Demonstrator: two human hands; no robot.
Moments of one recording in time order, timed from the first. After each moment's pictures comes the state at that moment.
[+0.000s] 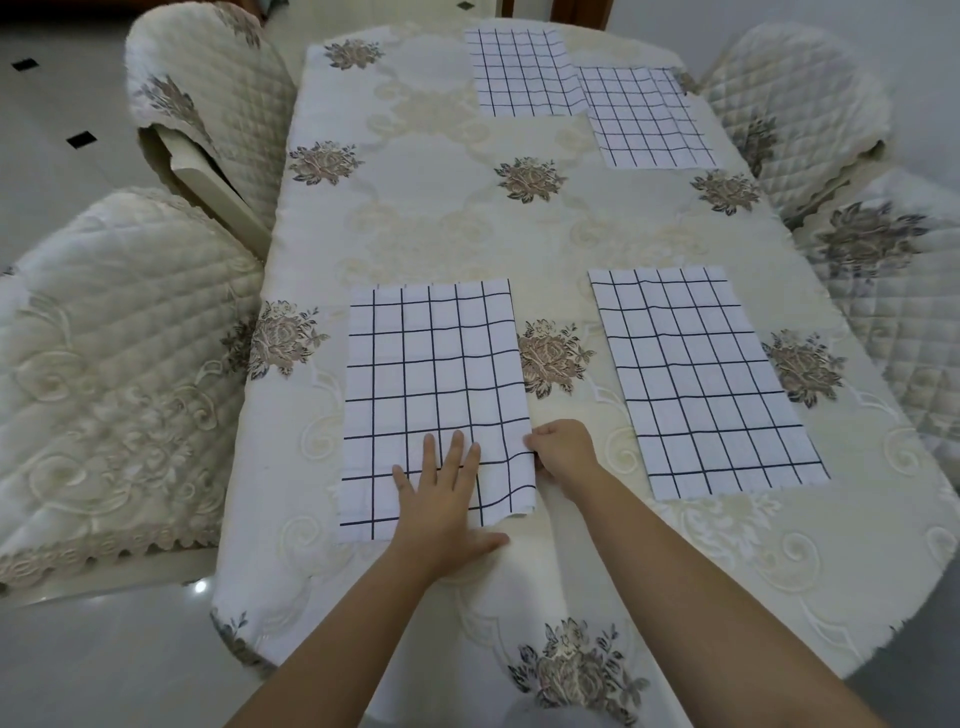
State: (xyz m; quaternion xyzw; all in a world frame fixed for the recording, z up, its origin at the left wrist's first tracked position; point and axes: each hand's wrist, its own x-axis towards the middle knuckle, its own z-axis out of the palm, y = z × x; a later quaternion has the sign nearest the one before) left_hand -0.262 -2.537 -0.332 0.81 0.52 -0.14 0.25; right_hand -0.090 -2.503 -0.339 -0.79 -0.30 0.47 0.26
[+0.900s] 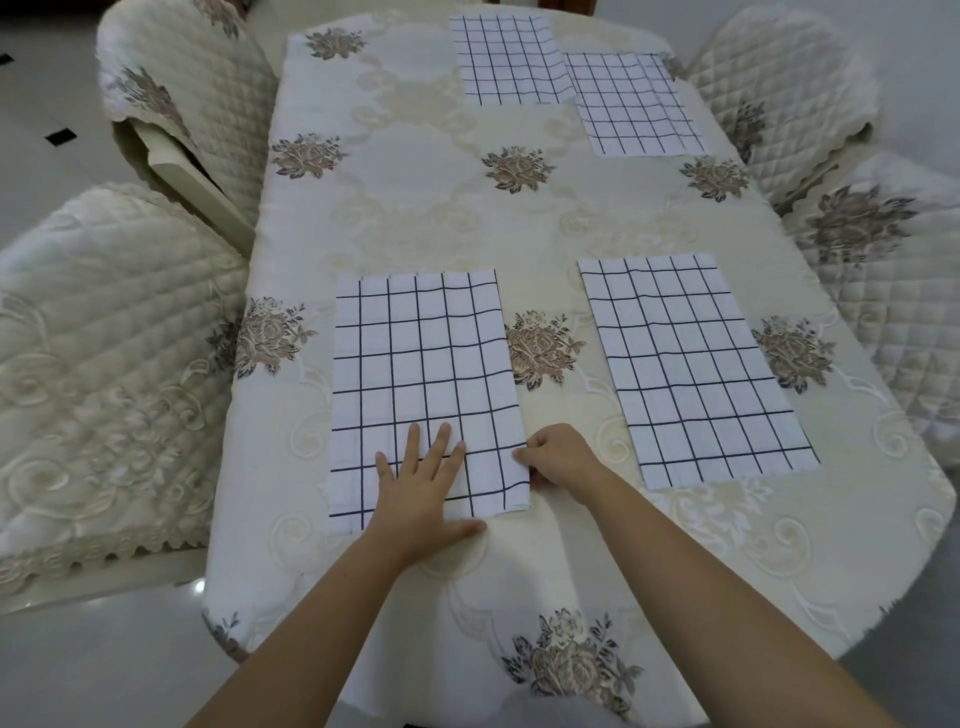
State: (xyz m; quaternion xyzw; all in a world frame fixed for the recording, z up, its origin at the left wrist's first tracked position) left_hand -0.277 -2.523 -0.343 0.83 0.48 -0.16 0.22; right_hand -0.082 -2.518 -0.331 -0.76 -0.40 0.49 0.14
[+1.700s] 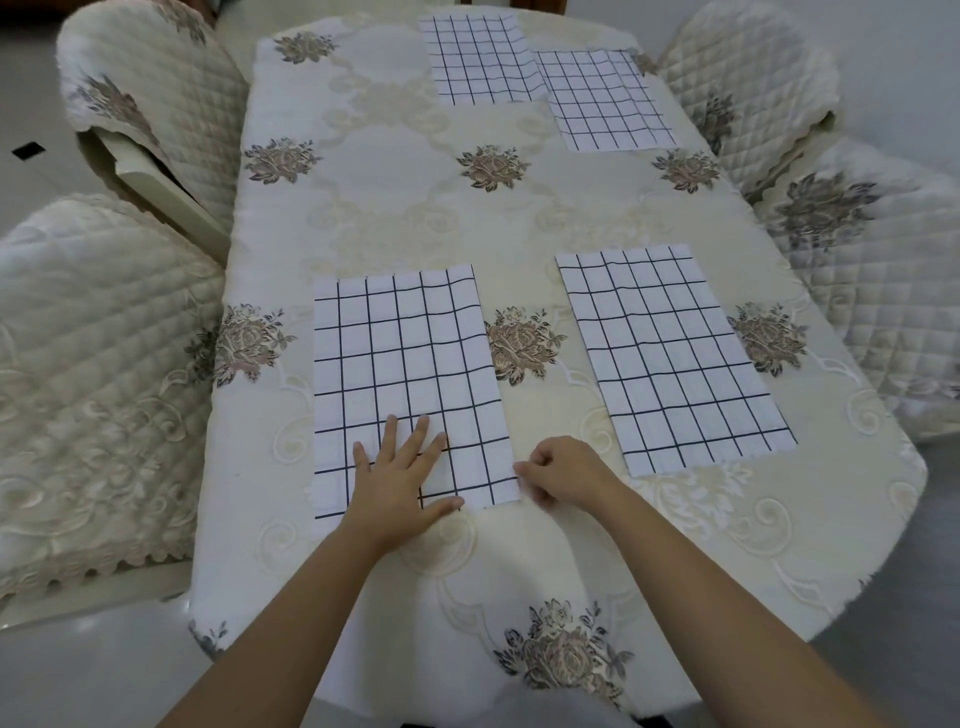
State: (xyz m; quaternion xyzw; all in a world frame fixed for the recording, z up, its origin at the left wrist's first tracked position) left_hand -0.287 -2.513 -0.346 0.84 0.48 -0.10 0.22; right_hand -0.067 -2.551 -0.308 -0.75 -0.47 0.45 0.08
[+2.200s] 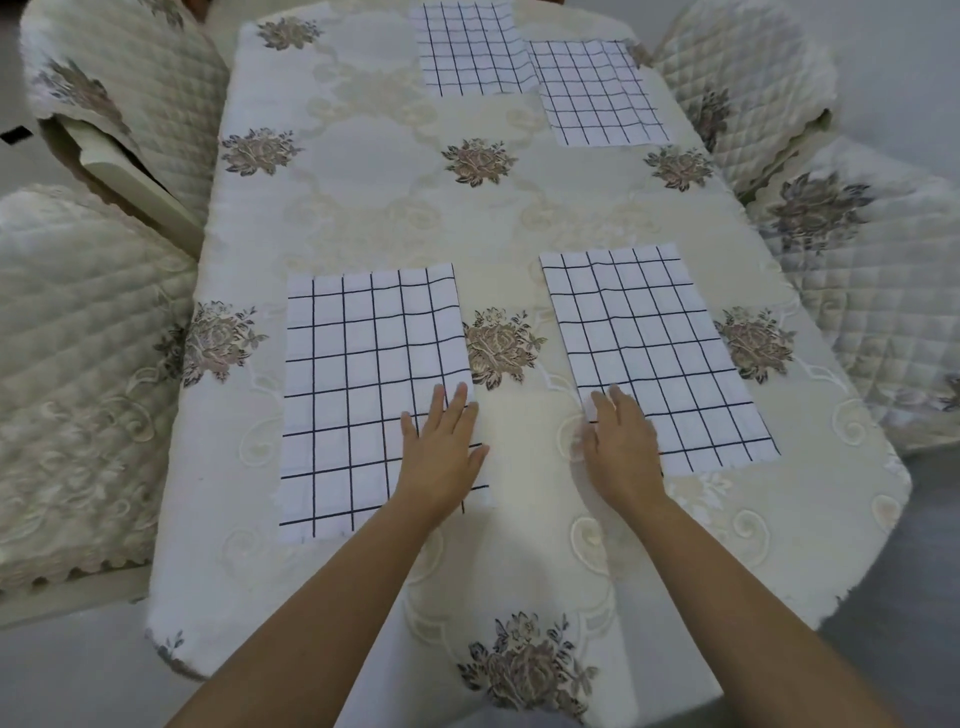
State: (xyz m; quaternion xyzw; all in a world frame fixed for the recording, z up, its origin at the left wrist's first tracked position) left_hand -0.193 -2.500 -0.327 0.83 0.52 -0.08 0.21; right_hand 0.006 -2.557 -0.329 -0.82 -0.54 0.13 0.10
